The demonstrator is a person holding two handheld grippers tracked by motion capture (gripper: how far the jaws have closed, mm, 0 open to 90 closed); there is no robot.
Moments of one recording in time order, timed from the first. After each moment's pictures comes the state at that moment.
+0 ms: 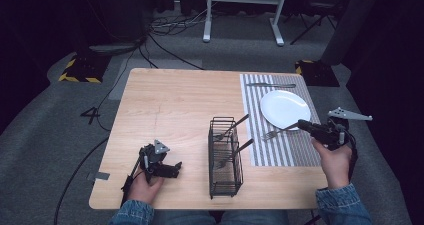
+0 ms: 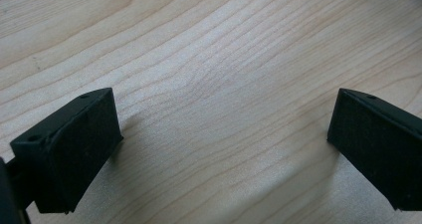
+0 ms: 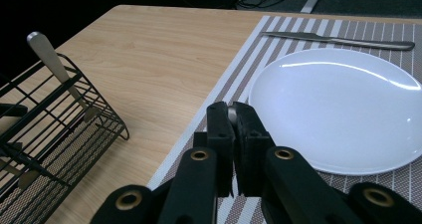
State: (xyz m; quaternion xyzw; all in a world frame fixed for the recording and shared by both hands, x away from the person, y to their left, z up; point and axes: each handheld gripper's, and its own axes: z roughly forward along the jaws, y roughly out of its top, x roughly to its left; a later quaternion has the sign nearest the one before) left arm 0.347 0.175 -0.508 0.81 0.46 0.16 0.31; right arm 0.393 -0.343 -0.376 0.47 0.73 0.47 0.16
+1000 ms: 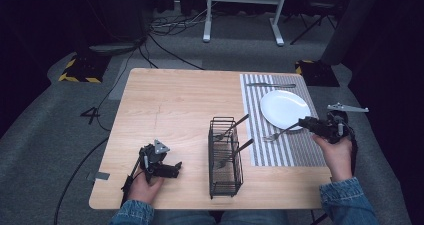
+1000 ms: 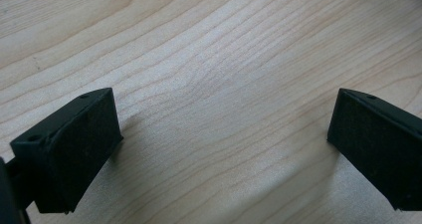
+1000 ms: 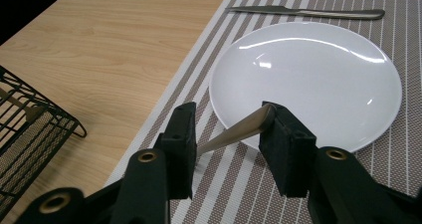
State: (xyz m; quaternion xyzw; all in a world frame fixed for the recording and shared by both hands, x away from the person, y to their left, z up) left arm 0.347 0.175 -0.508 0.81 0.46 0.16 0.31; right arm 0.425 -0.363 -0.391 0.51 0.73 0.42 0.15
